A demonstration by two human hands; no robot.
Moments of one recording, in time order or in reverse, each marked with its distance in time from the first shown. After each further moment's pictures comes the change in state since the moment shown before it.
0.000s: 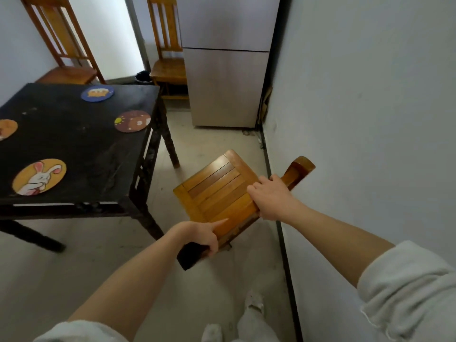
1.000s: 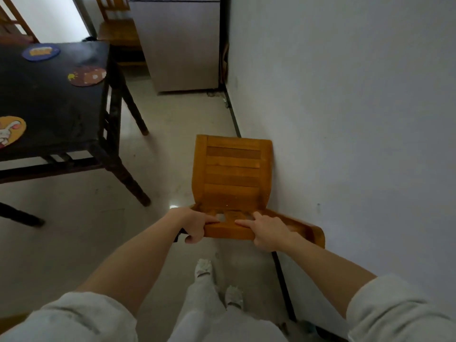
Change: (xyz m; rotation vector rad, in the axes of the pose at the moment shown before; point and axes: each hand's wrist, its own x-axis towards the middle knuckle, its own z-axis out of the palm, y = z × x) left_hand -0.028 -0.035 0.210 0.783 -0.046 -0.036; right_hand -0.273 -0.155 0.111 0.453 -0.431 0.196
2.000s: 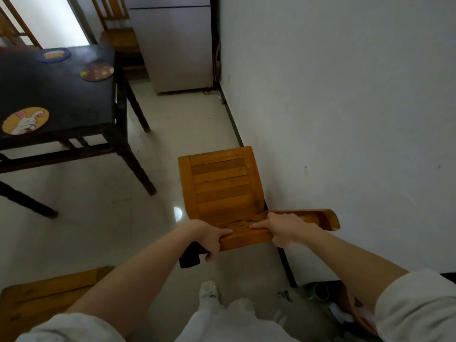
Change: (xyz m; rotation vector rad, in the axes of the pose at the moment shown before) left_hand -0.081 0.076 0.150 -0.019 -0.055 0.006; right_hand -0.134 -0.052 0.067 0.064 -0.129 0.062
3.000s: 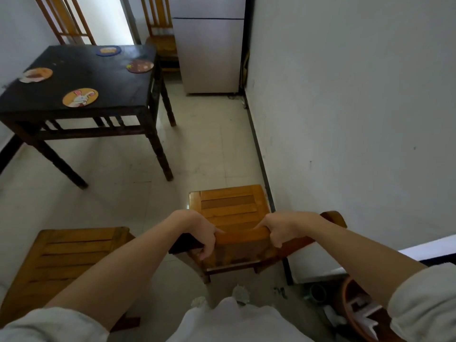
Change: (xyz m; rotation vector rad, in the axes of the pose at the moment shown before) left_hand -0.066 0.044 0.095 -0.218 -0.070 -0.051; right_hand -0.113 -0.048 0.011 0.137 -0.248 -0.129
